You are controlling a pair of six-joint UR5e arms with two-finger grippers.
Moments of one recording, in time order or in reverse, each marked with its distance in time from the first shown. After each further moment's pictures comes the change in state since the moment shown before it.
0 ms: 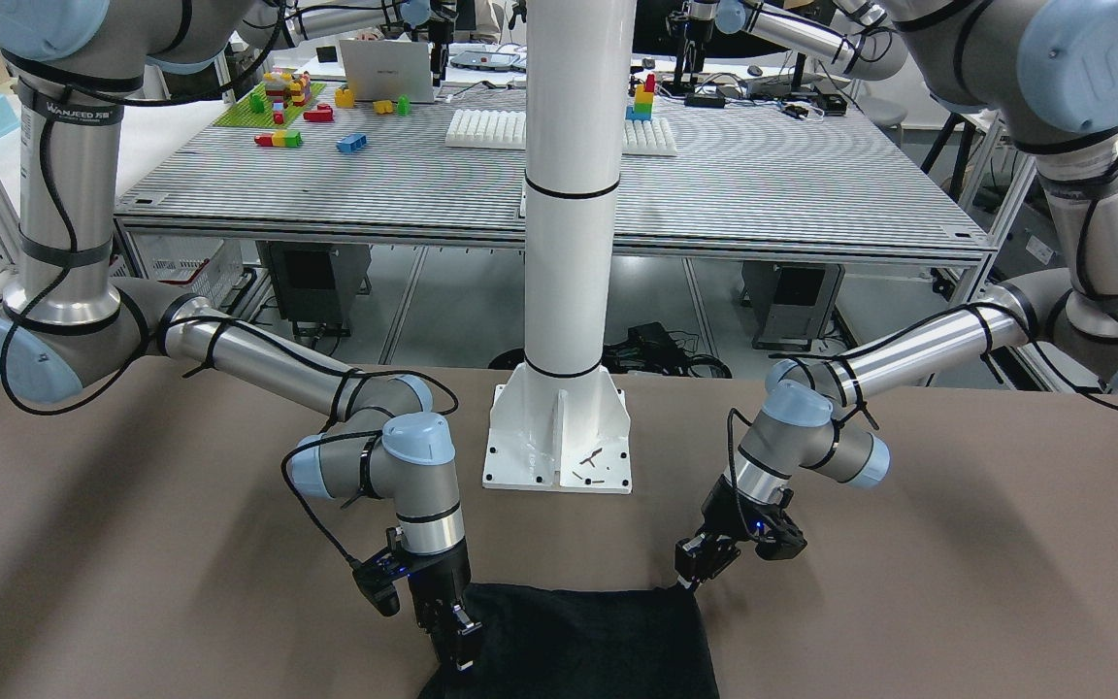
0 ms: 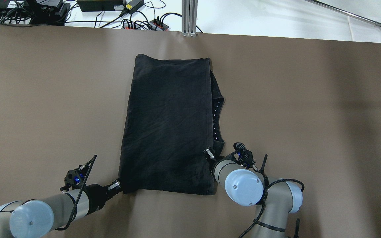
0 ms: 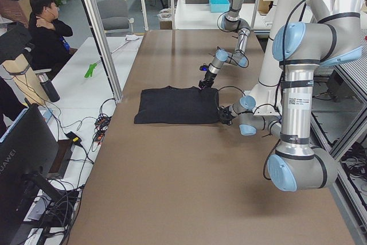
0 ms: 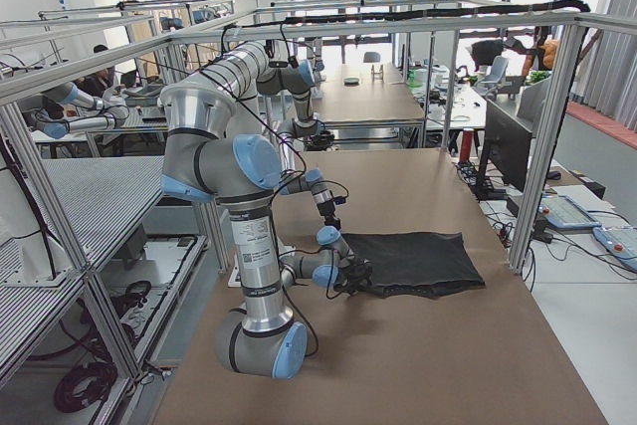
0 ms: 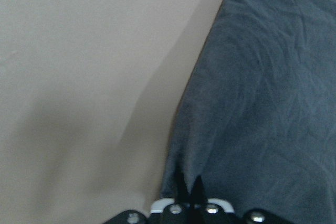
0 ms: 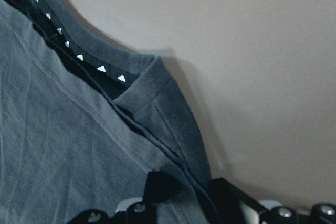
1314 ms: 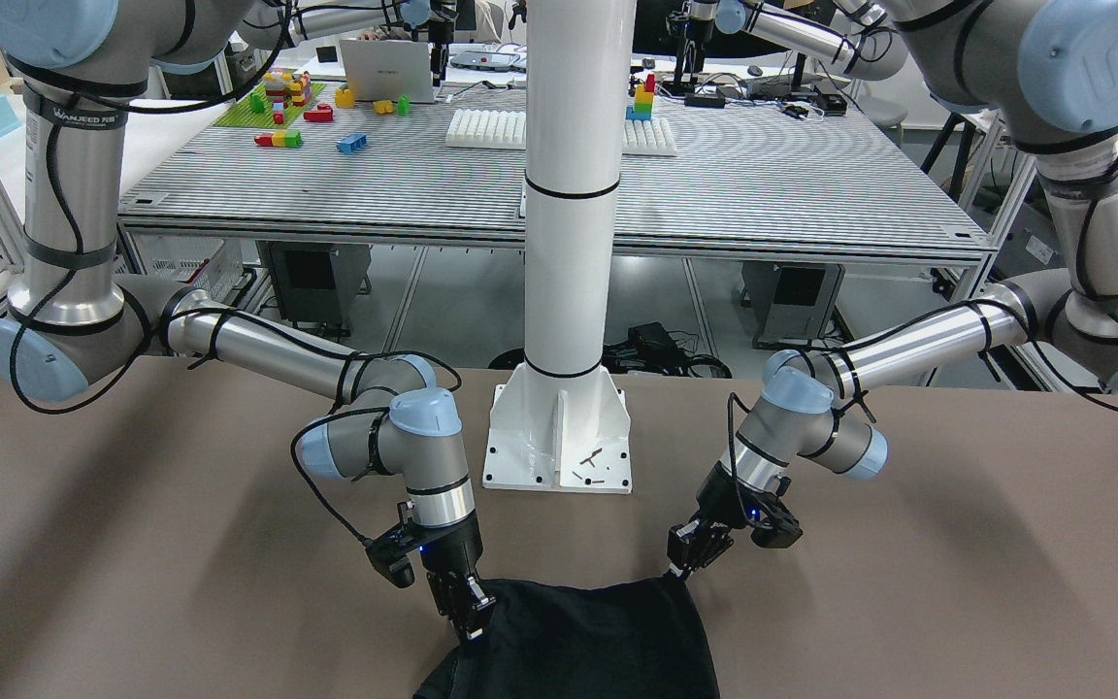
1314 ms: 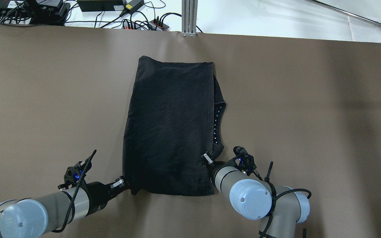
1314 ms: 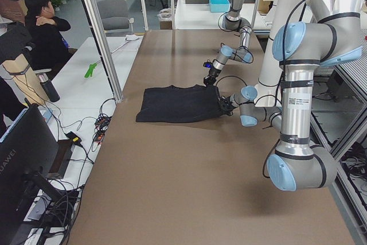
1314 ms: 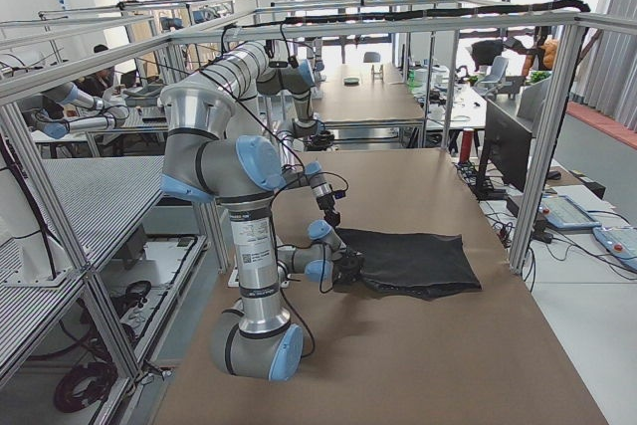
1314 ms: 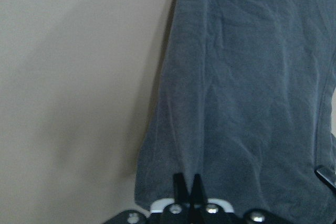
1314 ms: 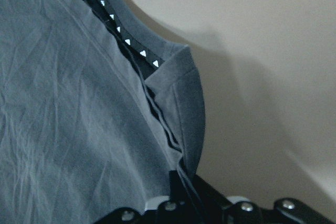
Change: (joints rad) left arm -0.005 -0.008 -0.132 0.091 -0.007 0.013; right arm -0.035 -0.038 0.114 0.001 -0.040 -0.023
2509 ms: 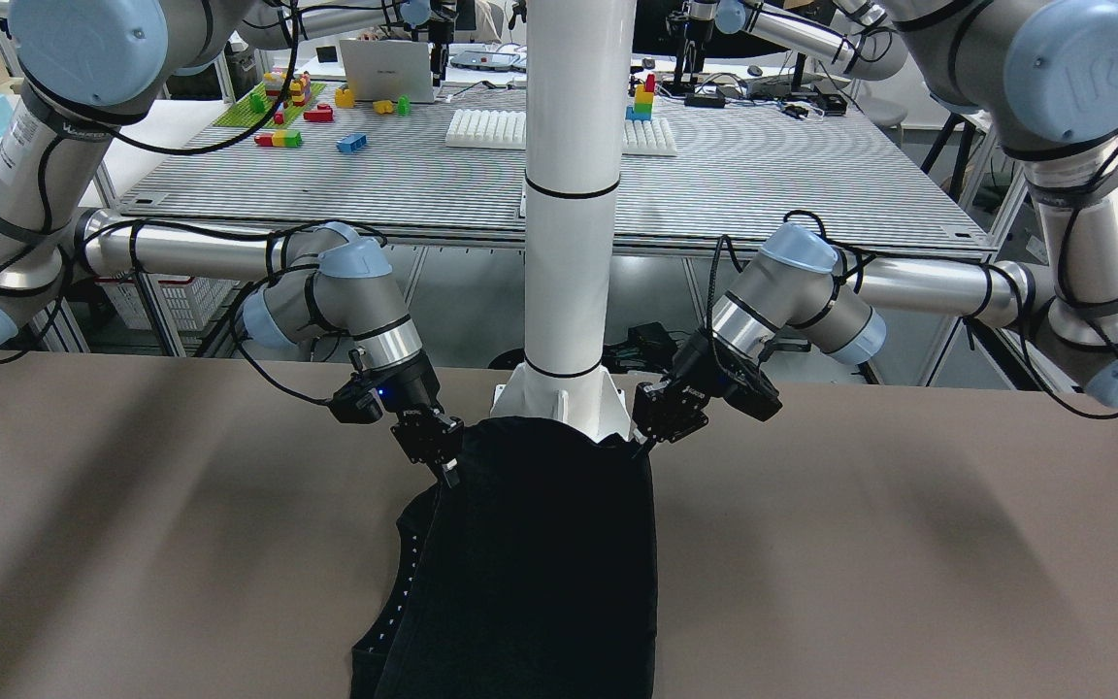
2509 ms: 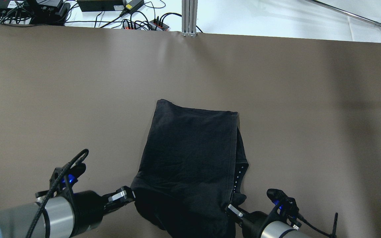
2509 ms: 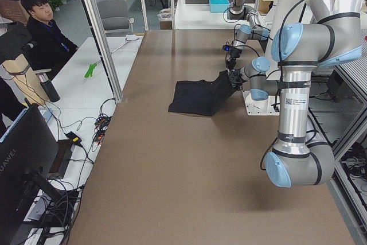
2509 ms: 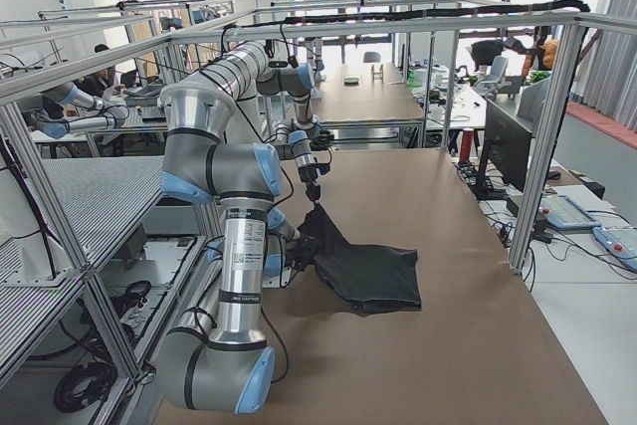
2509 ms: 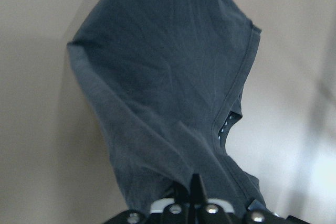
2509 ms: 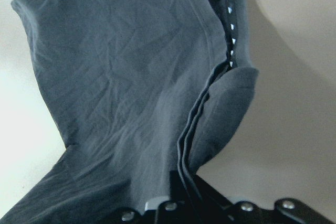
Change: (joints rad) left arm 0.051 -0.046 -0.358 0.308 -0.011 0.088; right arm -0.228 -0.332 0.475 -0.032 -0.092 -0.116
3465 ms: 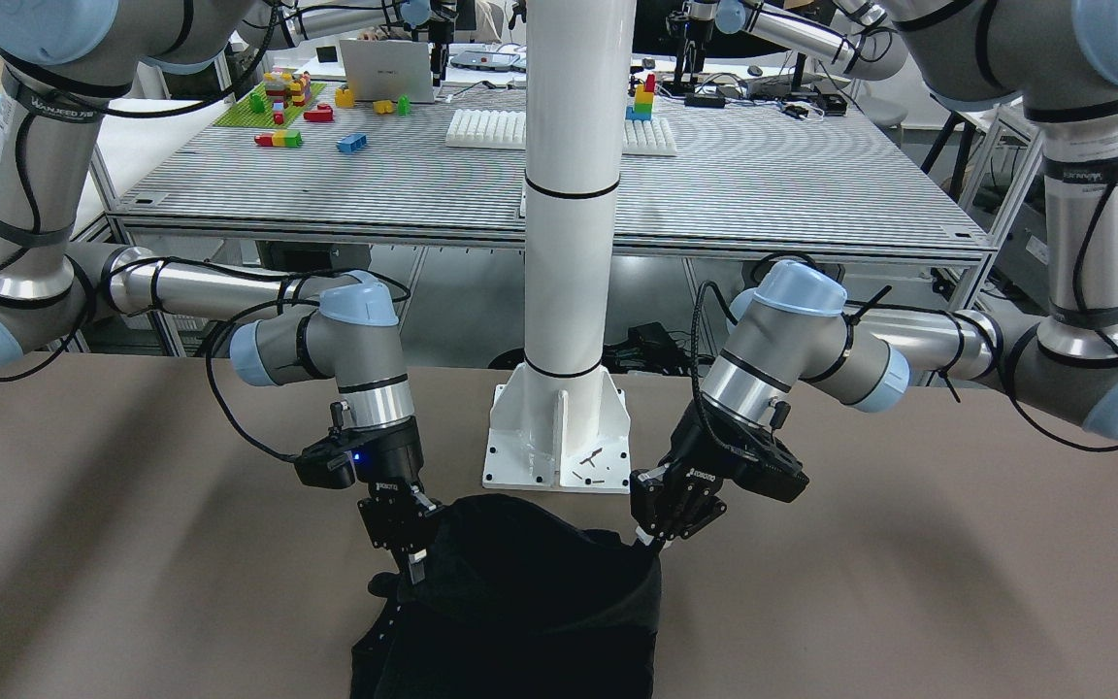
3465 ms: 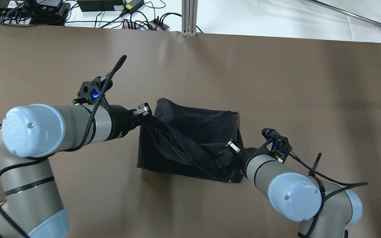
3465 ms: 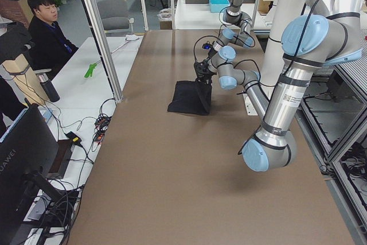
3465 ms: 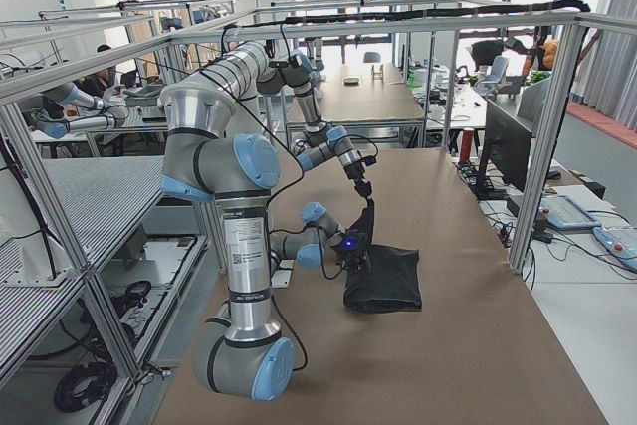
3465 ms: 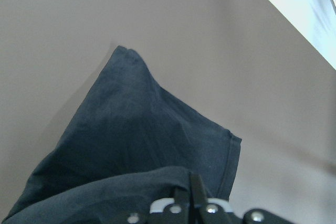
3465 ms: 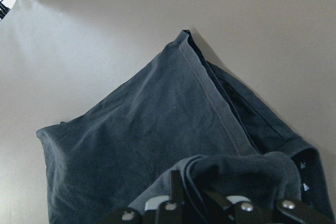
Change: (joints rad) left arm -0.381 -0.323 0.267 0.168 -0.214 0.160; right arm 0.295 0.204 -0.189 -0.148 0.043 -0.128
